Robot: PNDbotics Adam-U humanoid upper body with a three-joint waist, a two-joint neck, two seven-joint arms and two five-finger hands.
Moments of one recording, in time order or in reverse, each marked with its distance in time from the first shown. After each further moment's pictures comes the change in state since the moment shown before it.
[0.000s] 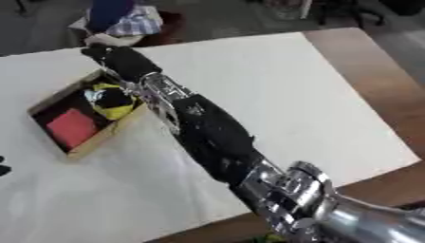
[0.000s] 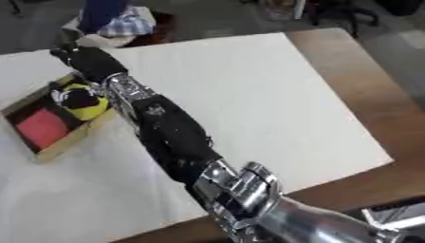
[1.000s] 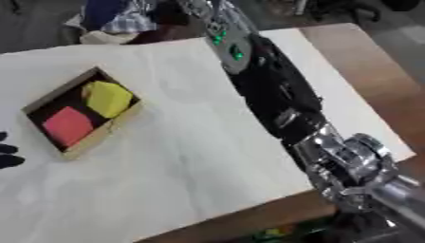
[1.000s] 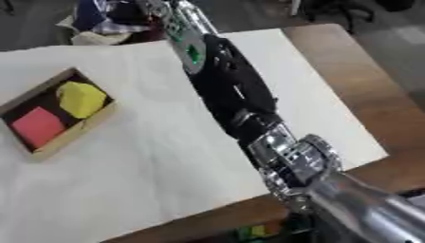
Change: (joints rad) left arm 0.015 0.002 0.013 0.000 -0.002 -0.004 0.014; right arm 0.085 -0.303 0.043 -0.350 -0.586 -0.055 0.054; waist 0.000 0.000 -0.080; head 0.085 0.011
